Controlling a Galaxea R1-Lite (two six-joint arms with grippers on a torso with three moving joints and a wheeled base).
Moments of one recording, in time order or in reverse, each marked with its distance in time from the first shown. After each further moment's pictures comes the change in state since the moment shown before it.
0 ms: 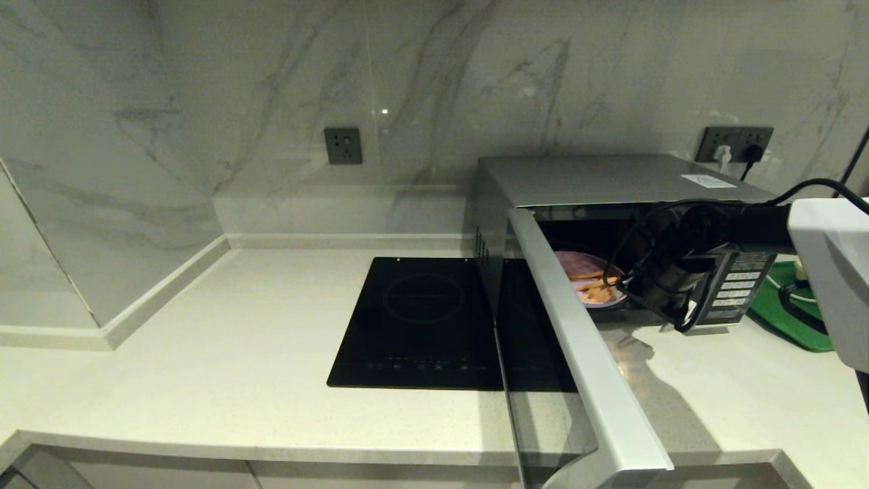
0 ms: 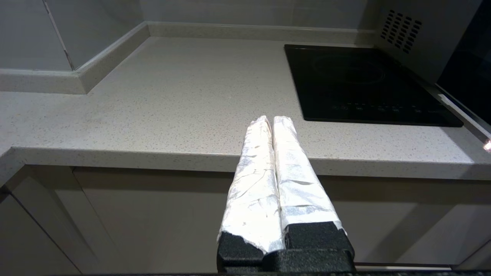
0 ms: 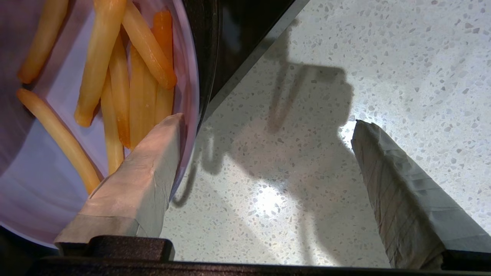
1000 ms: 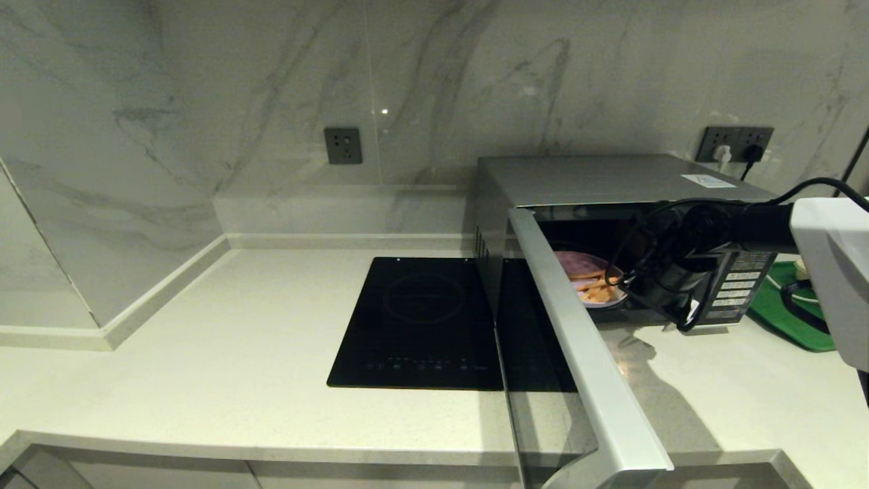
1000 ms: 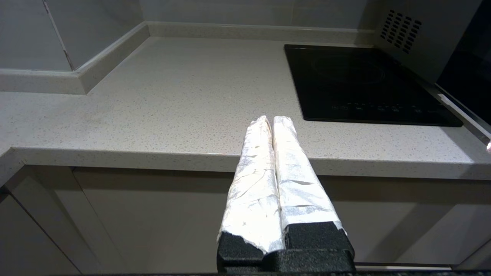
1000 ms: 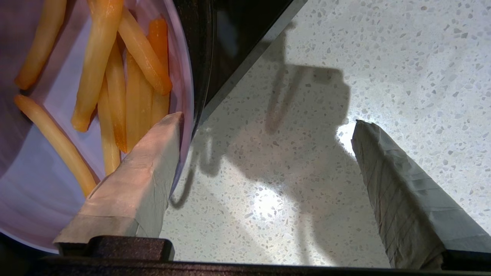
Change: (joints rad) left arm 0.000 0.000 0.000 0.000 0.000 0.000; right arm -0.003 -0.002 0.000 0.003 -0.012 -0.004
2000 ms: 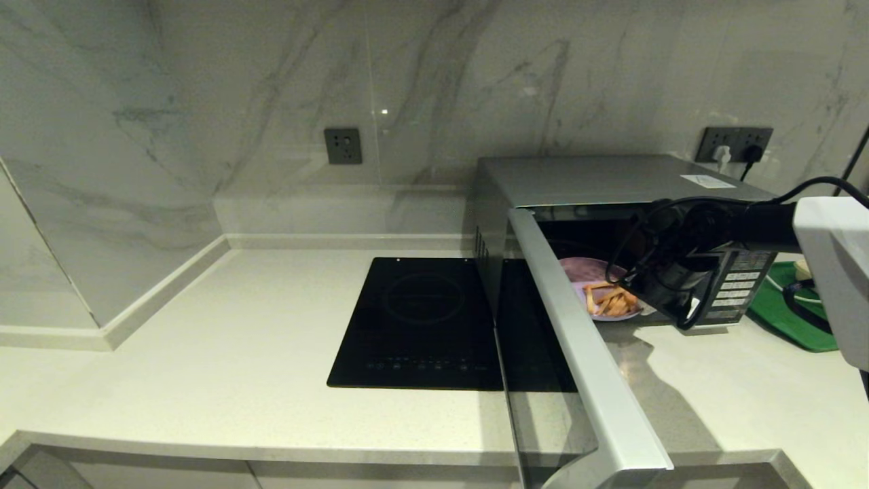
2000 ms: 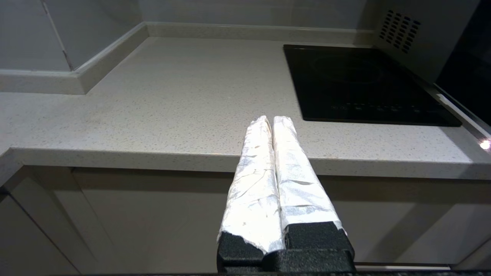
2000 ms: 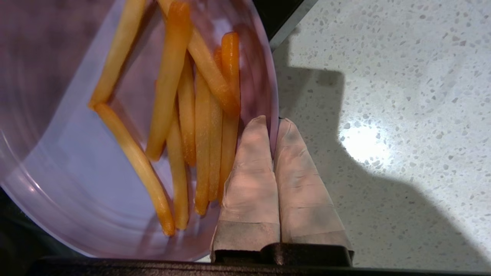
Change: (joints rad) left arm 0.000 0.000 0.000 0.000 0.000 0.000; right arm 0.000 0.000 -0.001 -0.004 -0.001 -0.001
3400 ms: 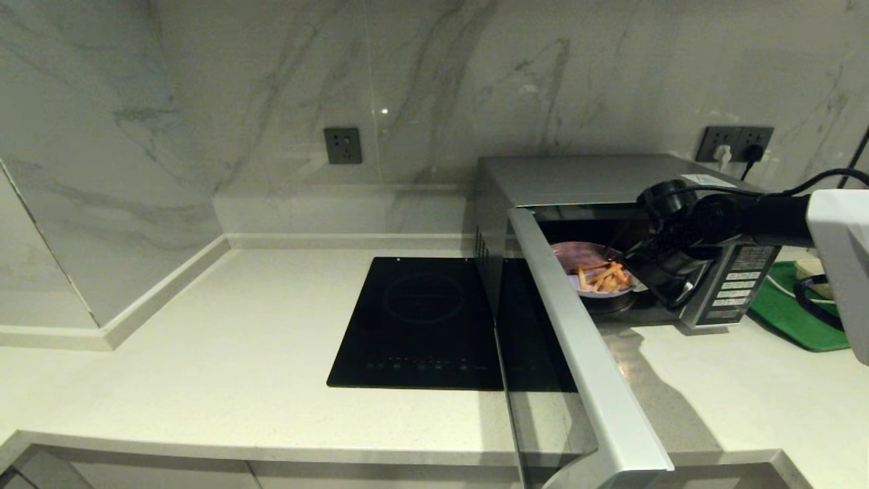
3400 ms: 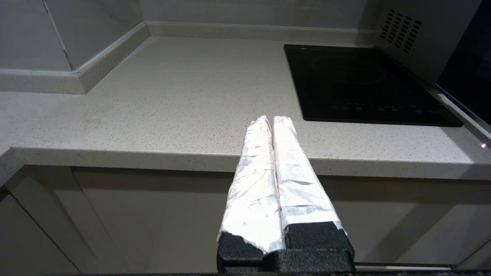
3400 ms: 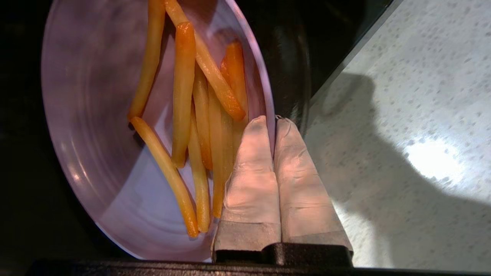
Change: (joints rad) left arm 0.000 0.000 0.000 0.000 0.000 -0.001; right arm -0.001 -0.041 -0.001 -0.146 0.044 0.120
